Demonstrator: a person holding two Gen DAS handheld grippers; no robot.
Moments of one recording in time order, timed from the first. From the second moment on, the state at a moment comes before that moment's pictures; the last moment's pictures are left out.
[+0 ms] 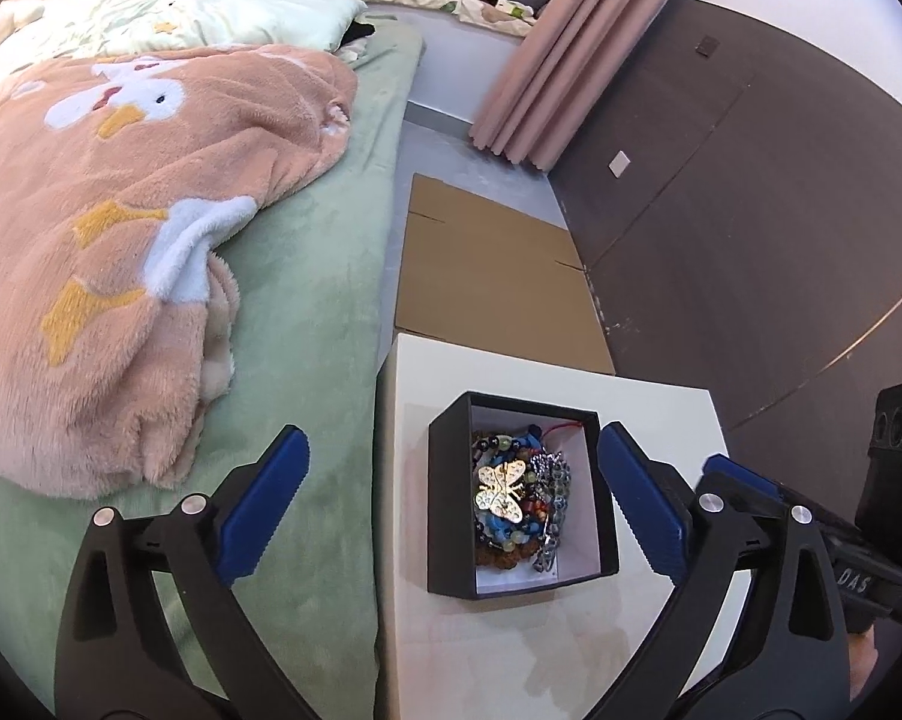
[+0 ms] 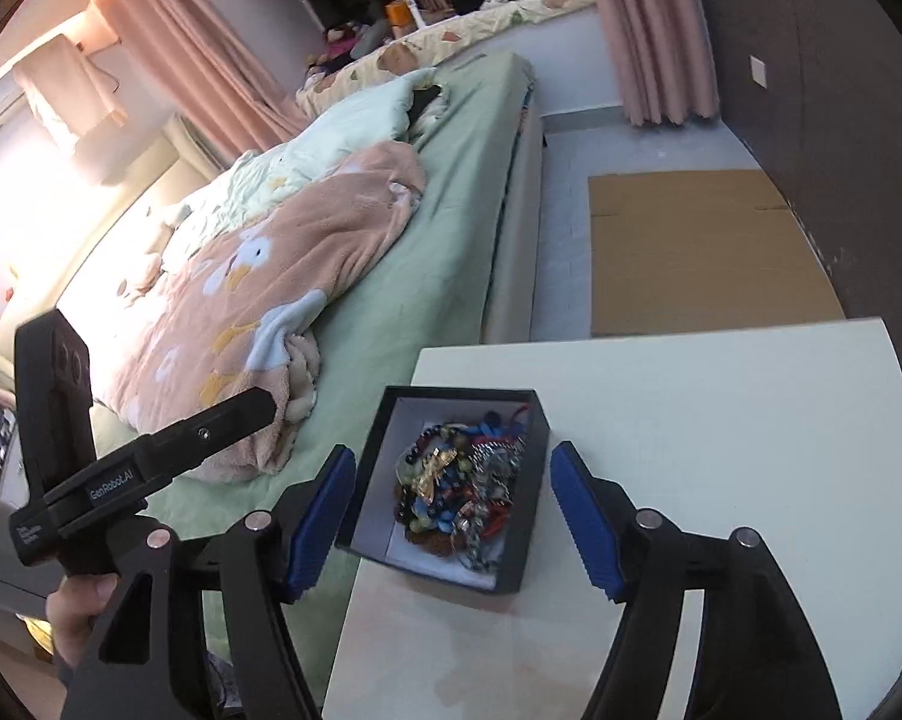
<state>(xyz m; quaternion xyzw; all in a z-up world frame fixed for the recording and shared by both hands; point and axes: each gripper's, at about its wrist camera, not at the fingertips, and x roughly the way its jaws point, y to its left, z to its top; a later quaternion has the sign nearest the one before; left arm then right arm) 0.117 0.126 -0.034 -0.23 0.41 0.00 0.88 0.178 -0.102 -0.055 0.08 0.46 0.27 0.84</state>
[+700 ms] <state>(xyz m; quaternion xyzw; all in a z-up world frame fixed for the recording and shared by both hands) 0.048 0.062 0.005 -0.14 0.36 0.00 0.92 0.120 -0.203 -0.043 0.08 0.43 0.20 0.88</state>
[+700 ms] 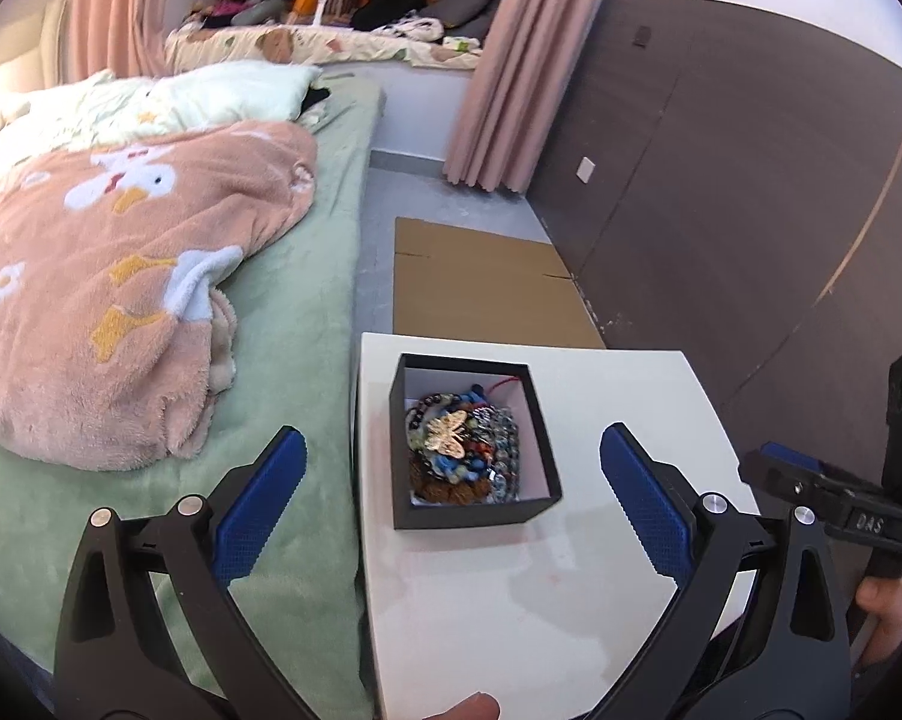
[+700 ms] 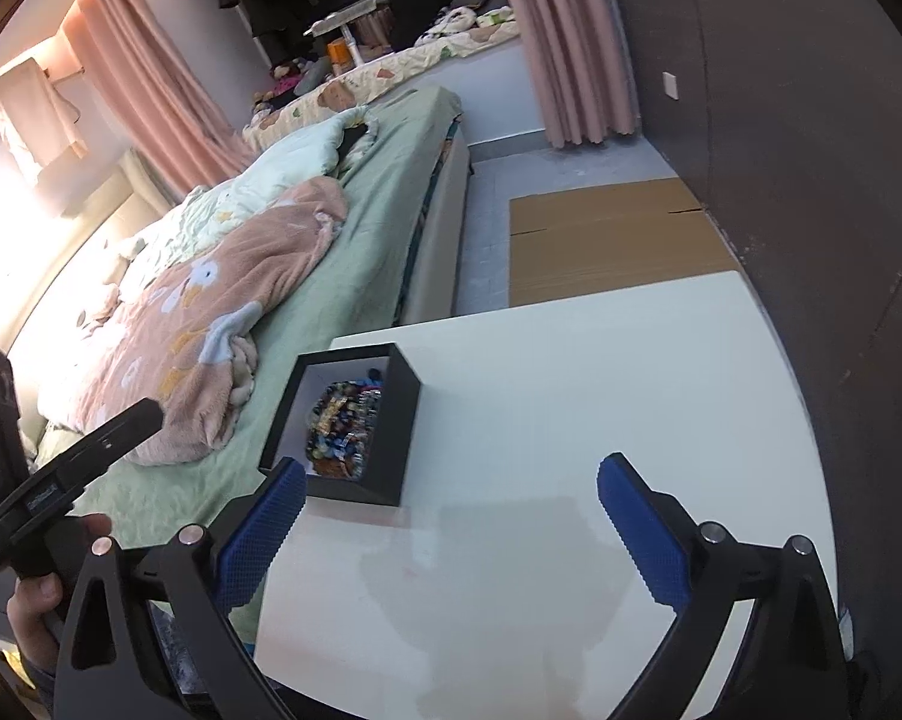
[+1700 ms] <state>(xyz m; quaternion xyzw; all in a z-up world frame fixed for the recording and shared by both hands) 0.036 0.013 0.011 -0.06 0.34 -0.02 0.94 0.095 -0.255 -0.035 0.06 0.37 0.15 0.91</state>
